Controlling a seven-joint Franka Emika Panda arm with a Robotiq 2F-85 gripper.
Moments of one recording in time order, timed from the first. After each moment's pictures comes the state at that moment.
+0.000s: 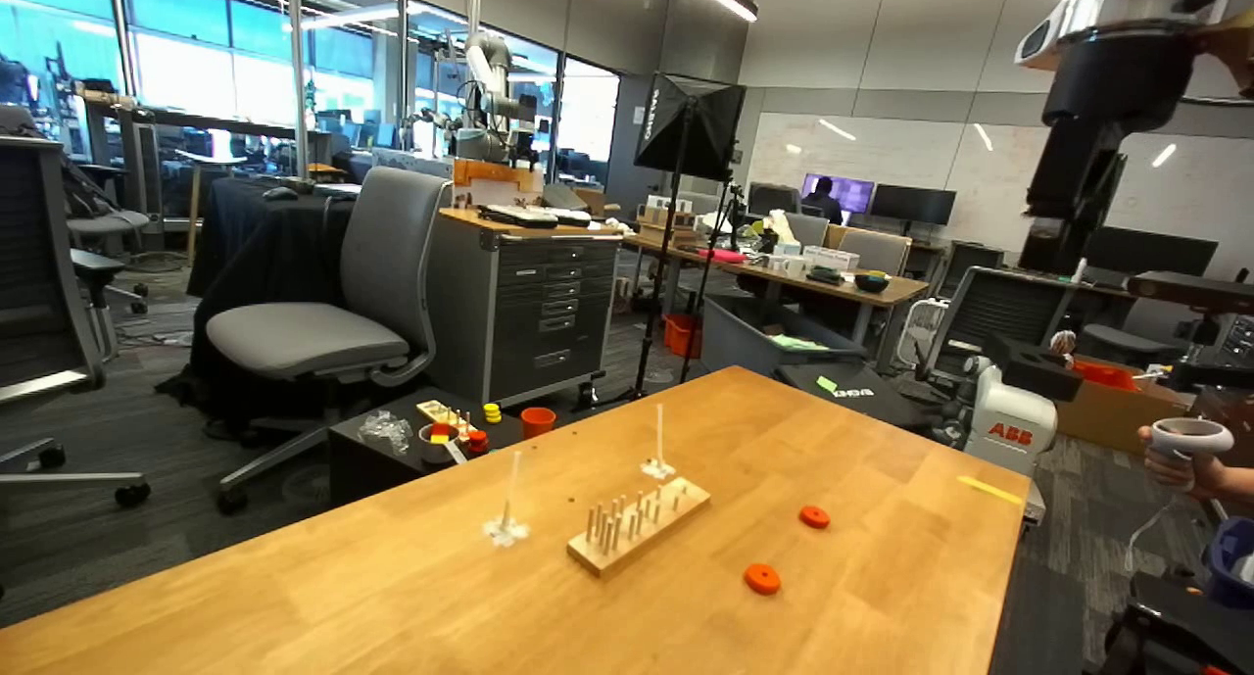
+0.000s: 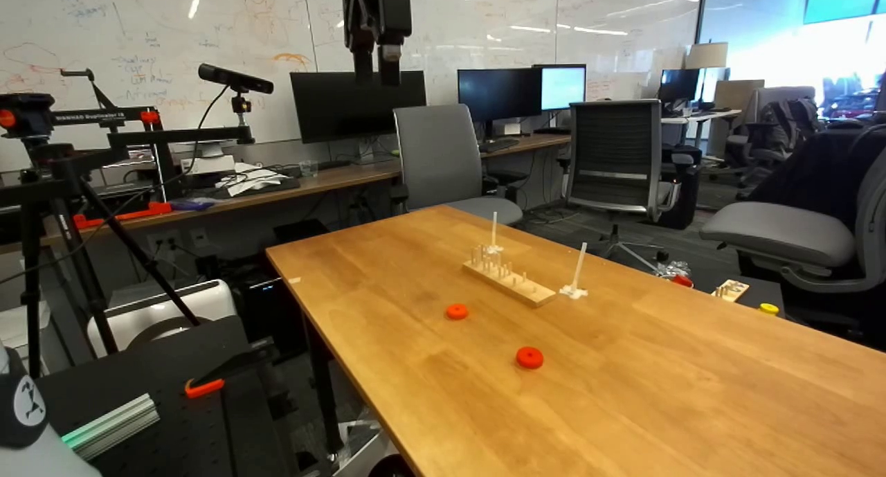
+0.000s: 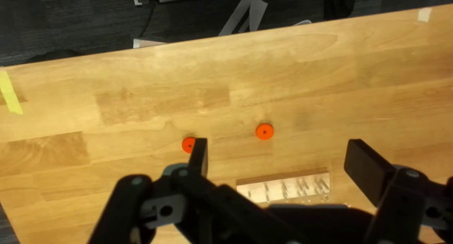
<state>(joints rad) 0.03 -0.50 0.11 -2.44 0.09 1.92 0.19</state>
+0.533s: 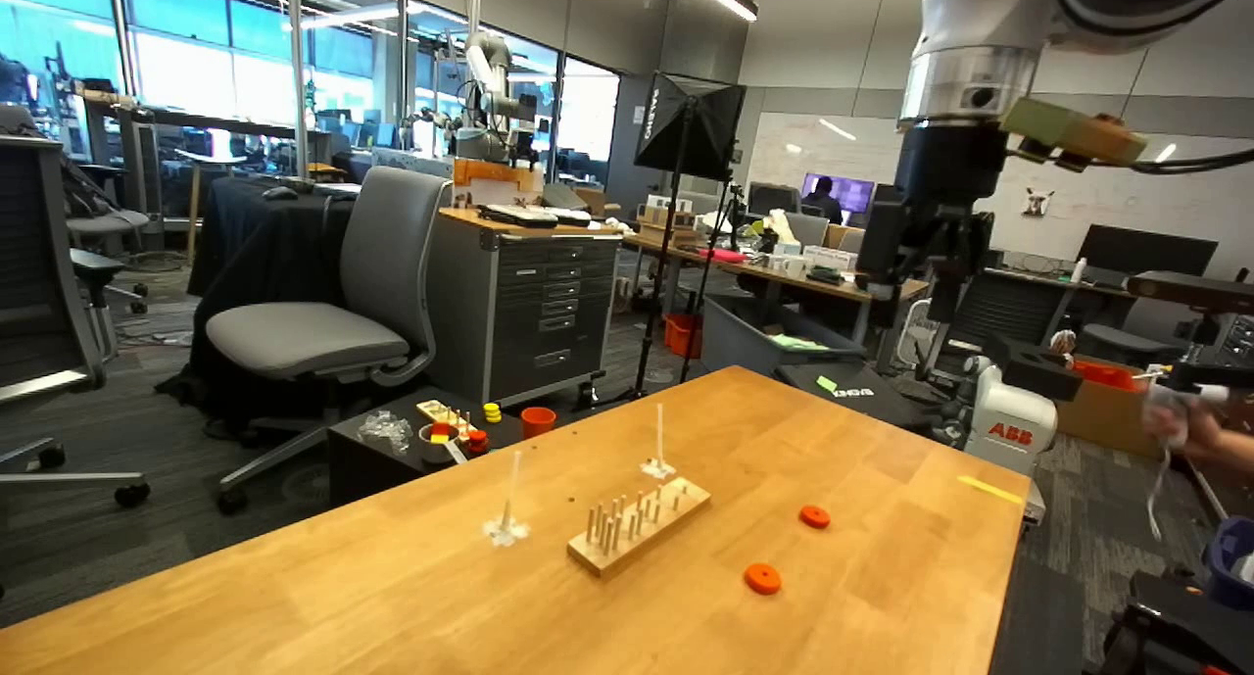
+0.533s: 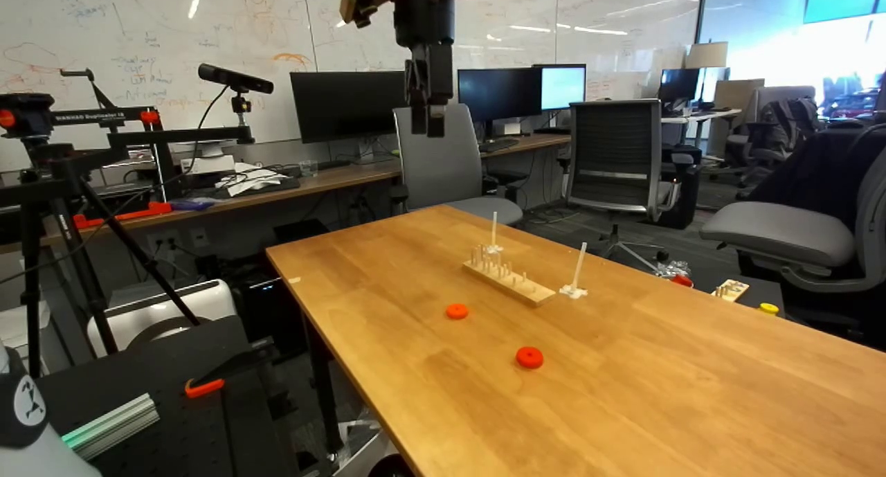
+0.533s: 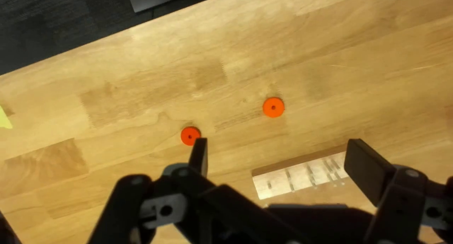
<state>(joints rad) 0.02 -0.14 0.18 -2.26 0.01 2.05 0.46</state>
